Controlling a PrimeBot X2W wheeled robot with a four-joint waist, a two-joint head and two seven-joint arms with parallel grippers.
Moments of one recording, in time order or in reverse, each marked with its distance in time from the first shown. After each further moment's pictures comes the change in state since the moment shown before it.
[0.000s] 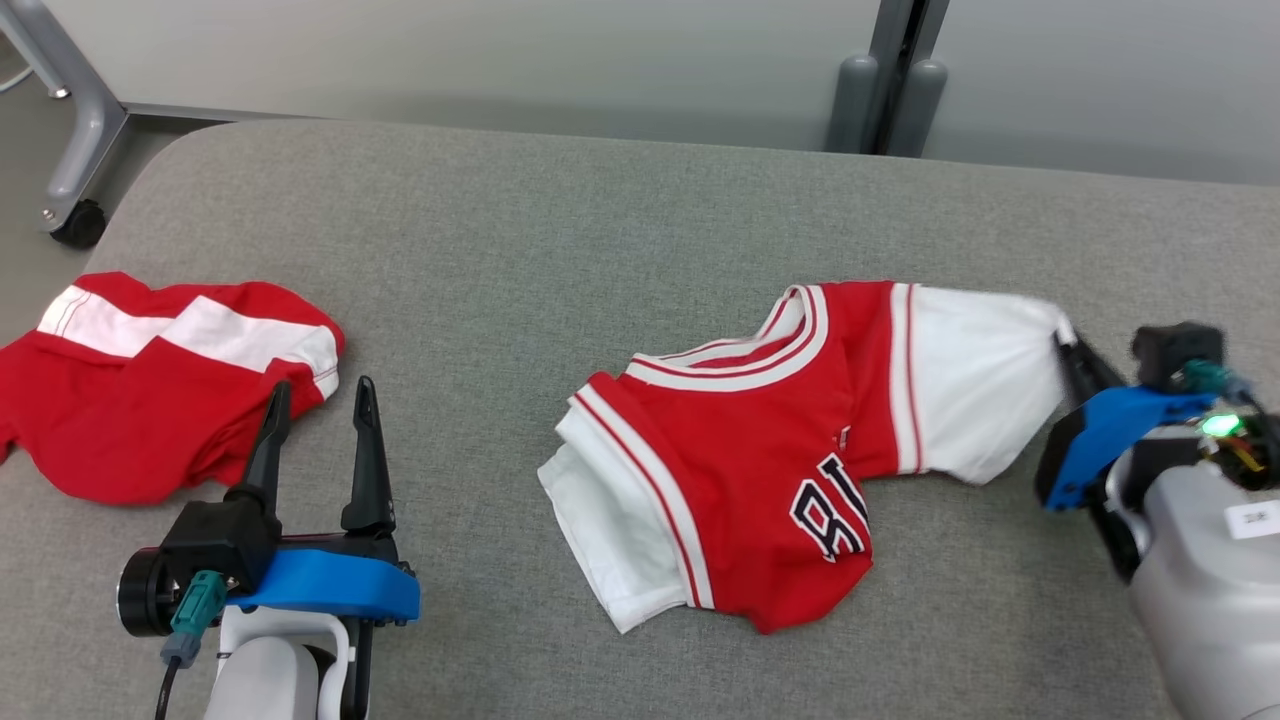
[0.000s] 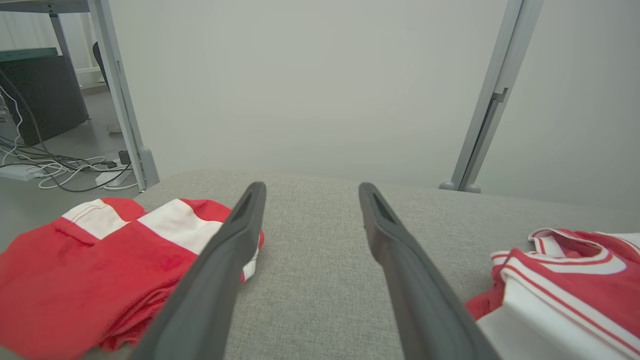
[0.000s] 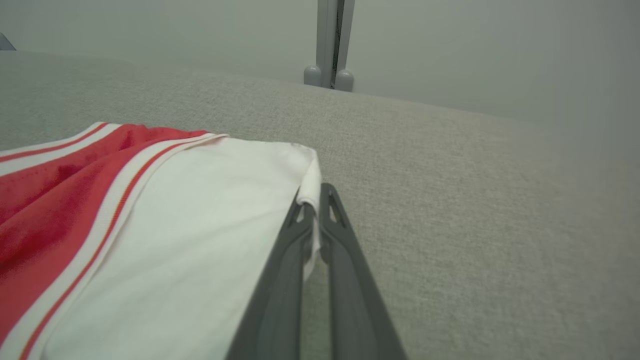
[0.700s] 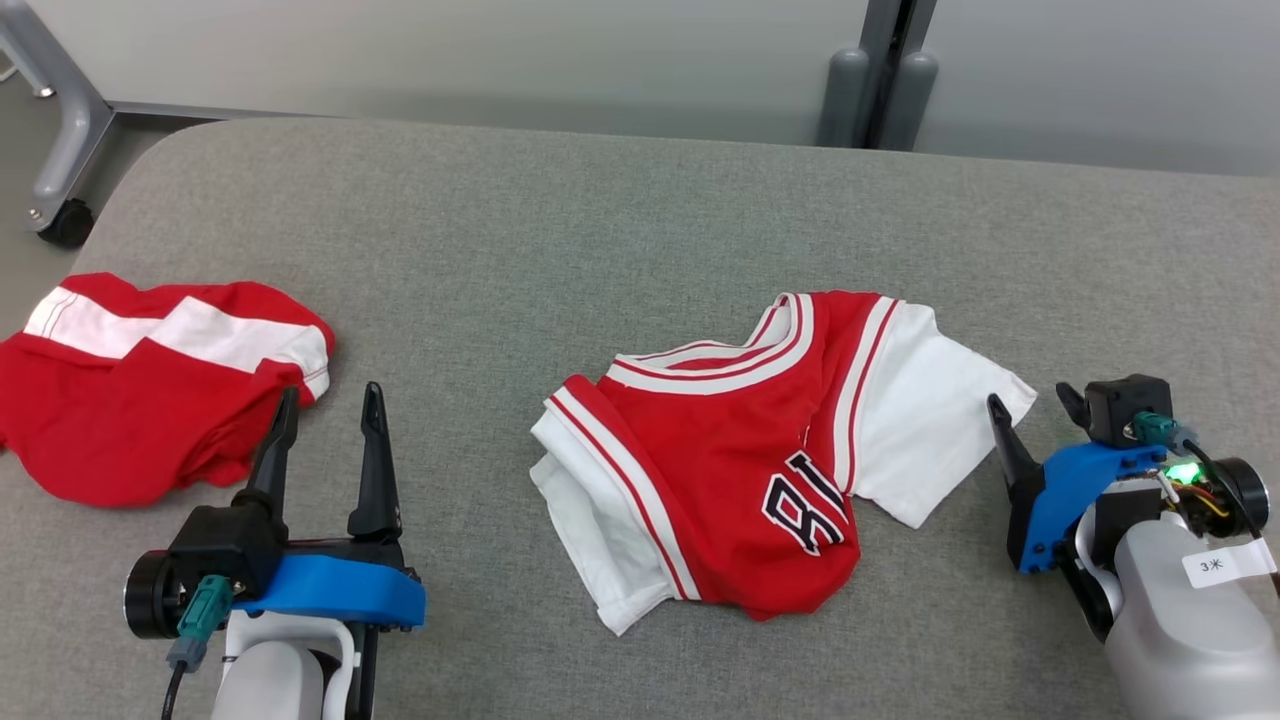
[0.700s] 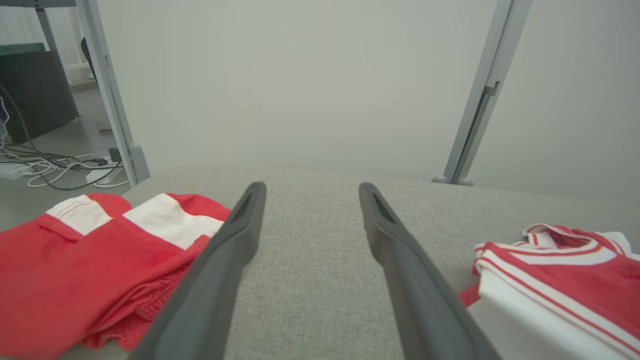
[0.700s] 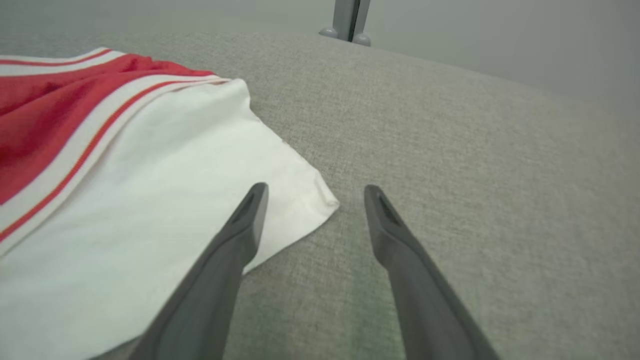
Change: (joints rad) left arm 0.013 0.000 -0.007 -0.006 0.001 -0.003 0.000; right arm 0.143 0.019 -0.017 -0.199 -0.071 0.000 0.096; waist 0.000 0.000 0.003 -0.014
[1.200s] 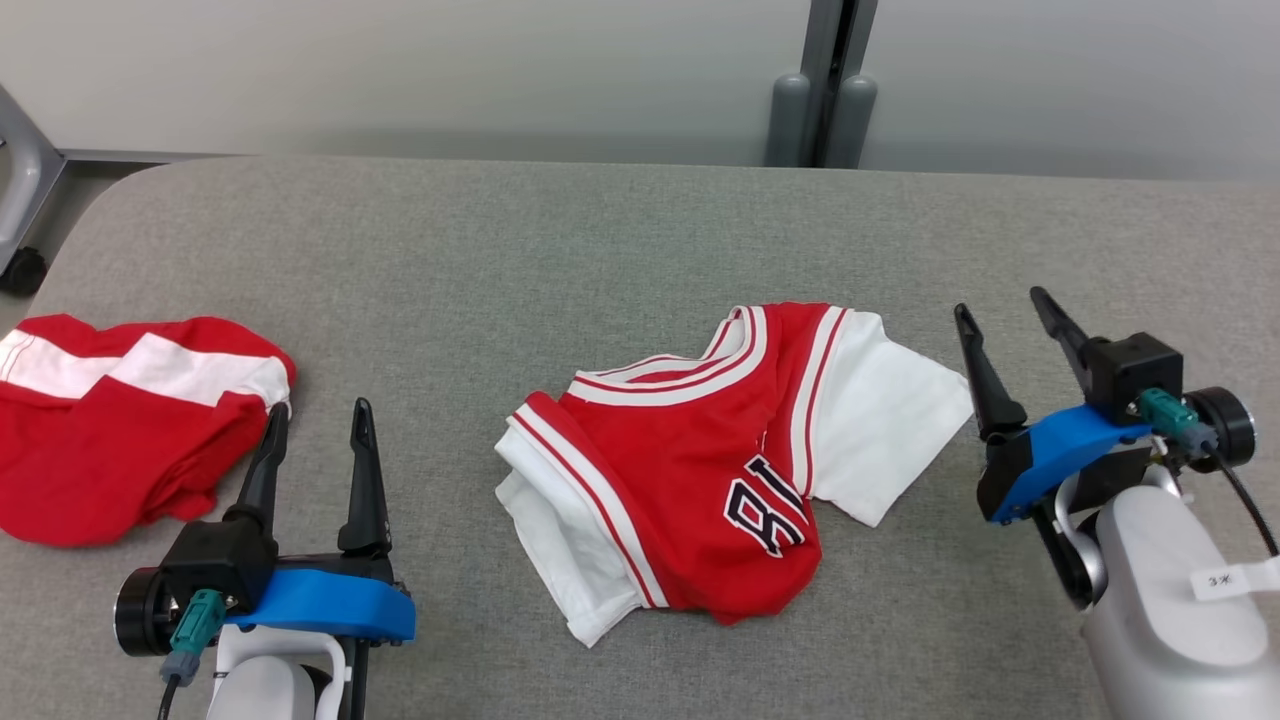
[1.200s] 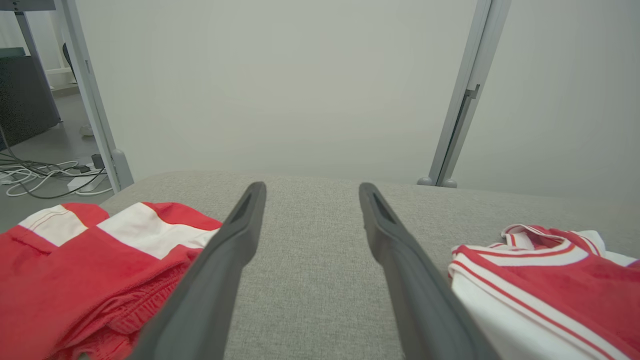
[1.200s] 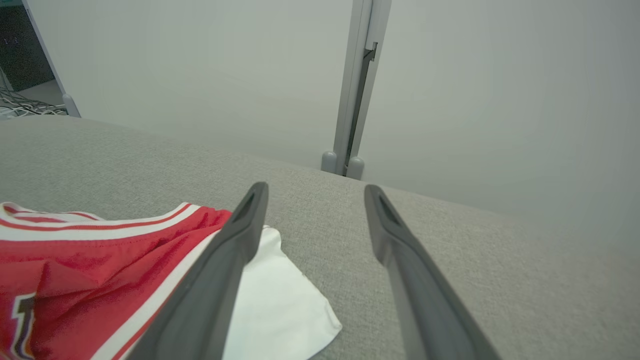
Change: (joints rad) left arm 0.021 0.000 0.025 0.002 0.015 -0.008 0.000; right arm 0.098 0.044 0.015 -0.374 0.013 0.000 -0.043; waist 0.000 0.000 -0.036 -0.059
